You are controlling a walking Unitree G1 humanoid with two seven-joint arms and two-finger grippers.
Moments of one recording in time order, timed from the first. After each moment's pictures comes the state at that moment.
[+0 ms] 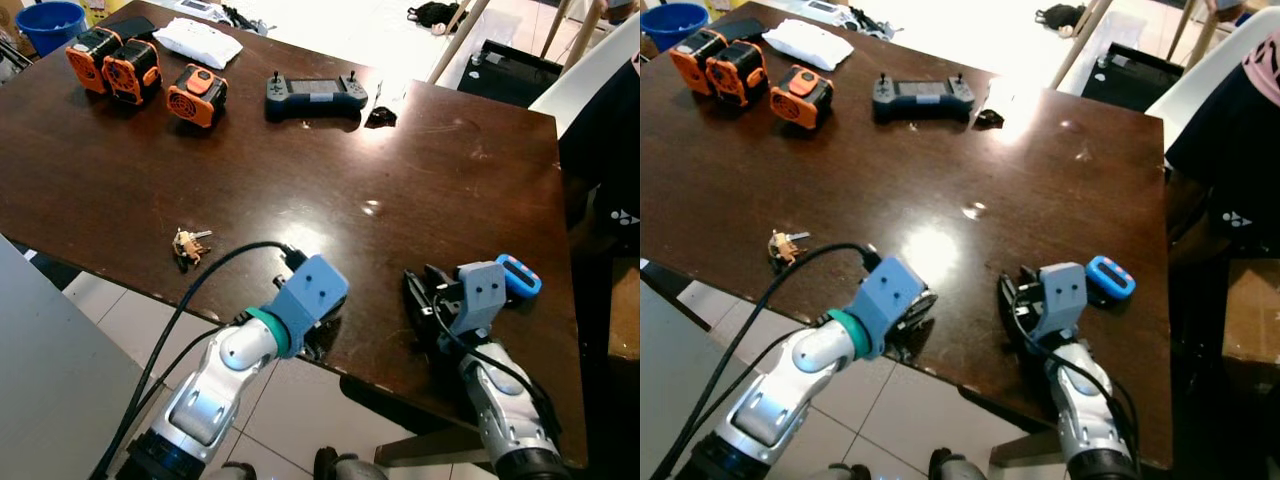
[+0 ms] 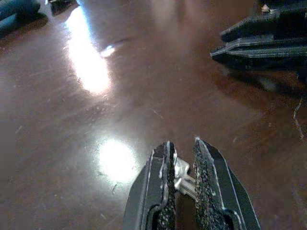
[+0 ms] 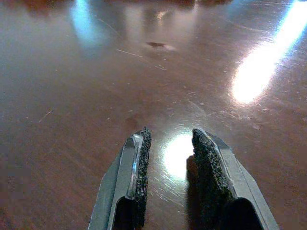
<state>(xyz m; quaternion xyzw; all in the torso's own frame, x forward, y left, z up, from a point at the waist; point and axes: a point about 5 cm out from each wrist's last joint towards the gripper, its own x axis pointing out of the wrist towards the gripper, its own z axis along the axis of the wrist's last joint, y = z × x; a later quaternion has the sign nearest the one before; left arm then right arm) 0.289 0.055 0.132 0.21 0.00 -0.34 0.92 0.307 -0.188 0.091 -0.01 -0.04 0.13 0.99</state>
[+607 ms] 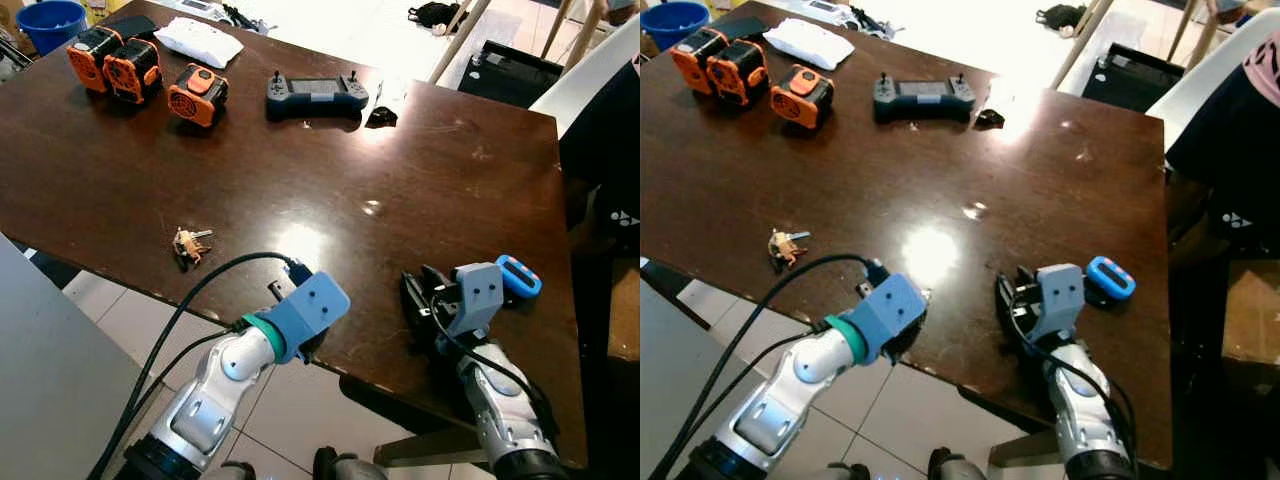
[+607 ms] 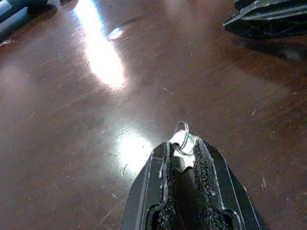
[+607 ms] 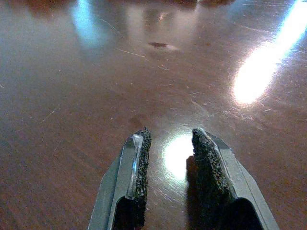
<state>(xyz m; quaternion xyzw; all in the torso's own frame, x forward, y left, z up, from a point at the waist) 0.288 0.060 0.120 0.26 0.01 -0.31 0.91 0.306 -0.186 0.090 -0.01 -0.04 0.13 0.99</state>
